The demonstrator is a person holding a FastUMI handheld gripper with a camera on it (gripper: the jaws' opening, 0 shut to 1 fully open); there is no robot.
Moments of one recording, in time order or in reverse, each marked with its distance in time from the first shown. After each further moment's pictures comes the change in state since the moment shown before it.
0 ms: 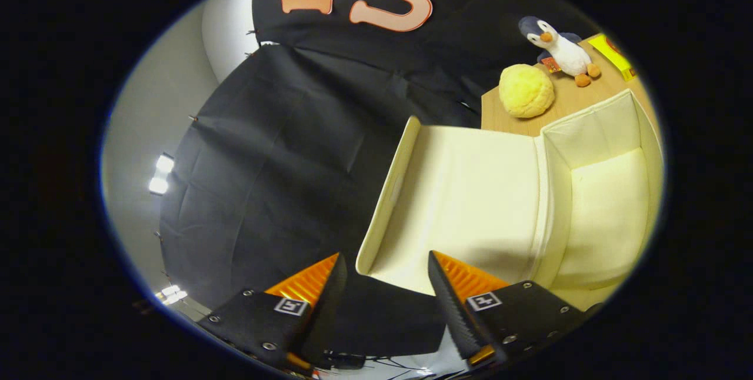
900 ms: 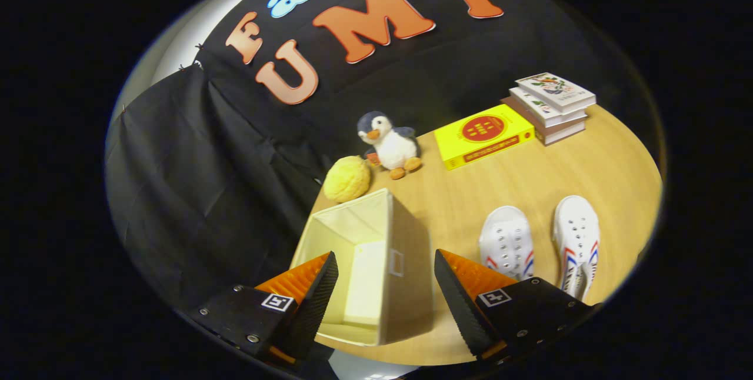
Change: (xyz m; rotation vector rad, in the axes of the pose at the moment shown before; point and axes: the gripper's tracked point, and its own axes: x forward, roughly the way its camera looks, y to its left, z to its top) arm -0.227 -0.241 0.073 -0.111 -0.396 -0.711
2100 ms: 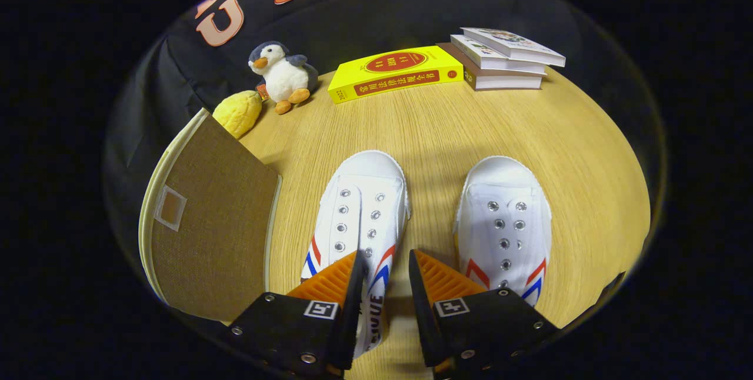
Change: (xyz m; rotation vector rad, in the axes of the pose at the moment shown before) arm 0.070 -0.167 -0.081 -0.102 0.286 -0.235
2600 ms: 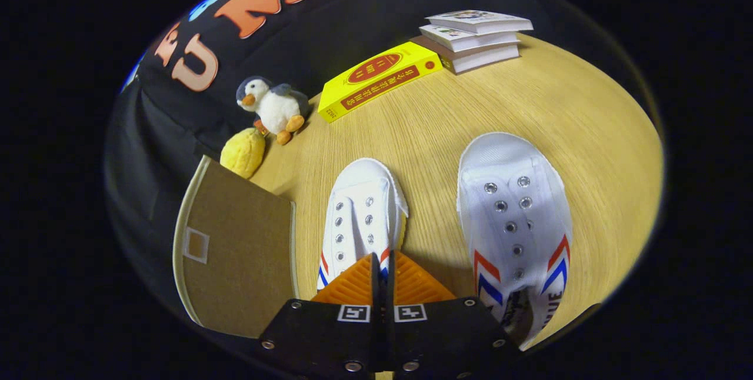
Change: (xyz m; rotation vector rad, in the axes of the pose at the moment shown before) arm -0.006 0.001 0.007 0.264 -0.054 0.117
